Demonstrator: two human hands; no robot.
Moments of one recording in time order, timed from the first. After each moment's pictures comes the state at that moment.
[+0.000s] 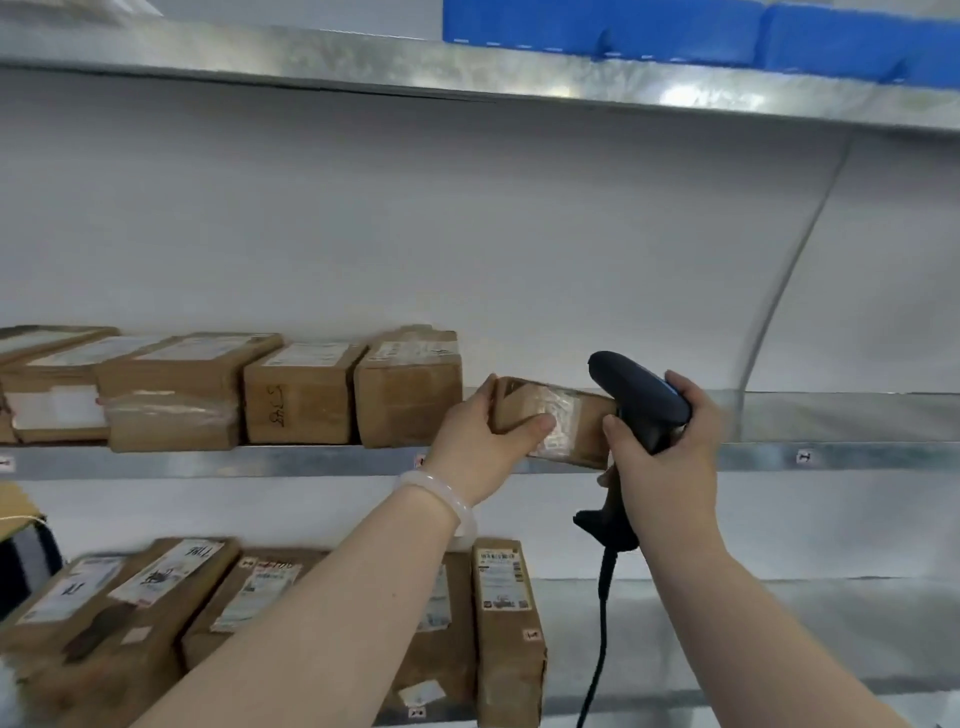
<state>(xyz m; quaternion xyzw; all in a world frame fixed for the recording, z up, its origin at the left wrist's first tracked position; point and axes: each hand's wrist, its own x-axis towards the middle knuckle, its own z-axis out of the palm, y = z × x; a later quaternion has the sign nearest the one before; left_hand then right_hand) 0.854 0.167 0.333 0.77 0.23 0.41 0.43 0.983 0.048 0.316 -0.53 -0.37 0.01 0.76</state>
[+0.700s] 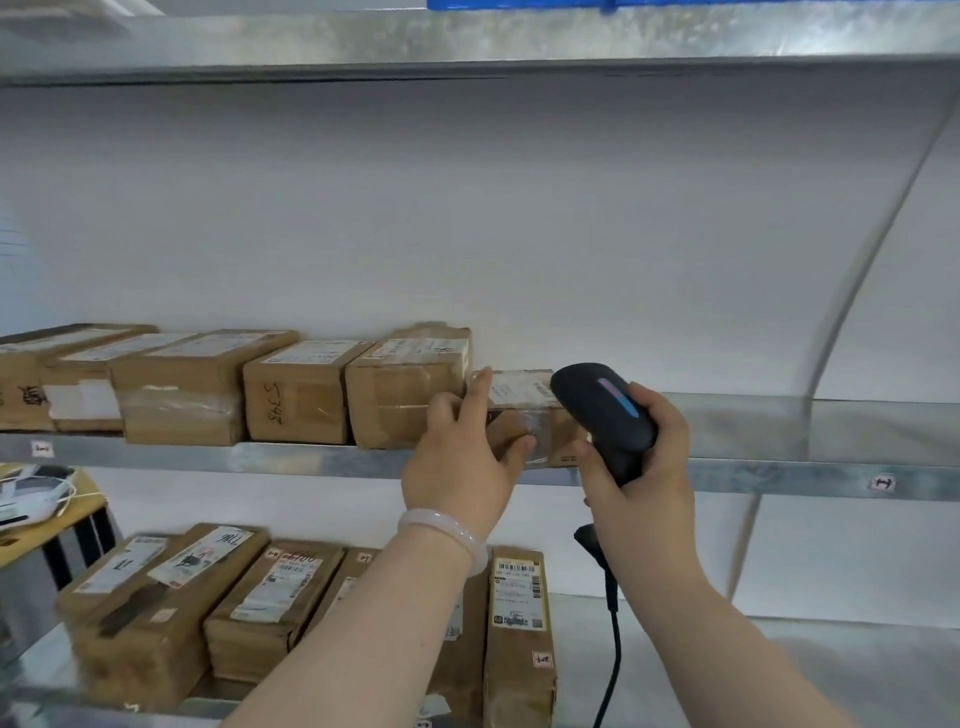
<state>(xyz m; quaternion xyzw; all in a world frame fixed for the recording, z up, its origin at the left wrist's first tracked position) 0.881 0.175 0.303 0.78 0.45 0.44 0.02 1.009 0.079 0.288 -0.50 -0.48 0.00 0.72</state>
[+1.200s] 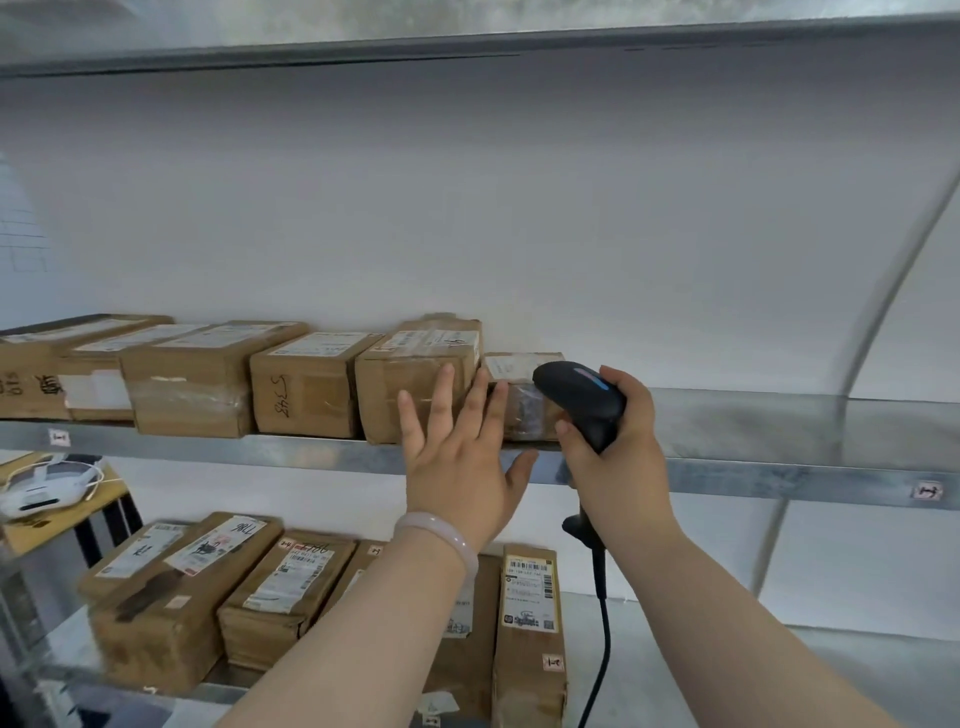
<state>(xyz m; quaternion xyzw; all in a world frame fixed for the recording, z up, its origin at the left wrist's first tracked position) 0.880 0.192 0.284 0.80 0.46 0.32 -0.22 1.018 0.126 0.294 -0.54 -0.49 0.05 0.68</state>
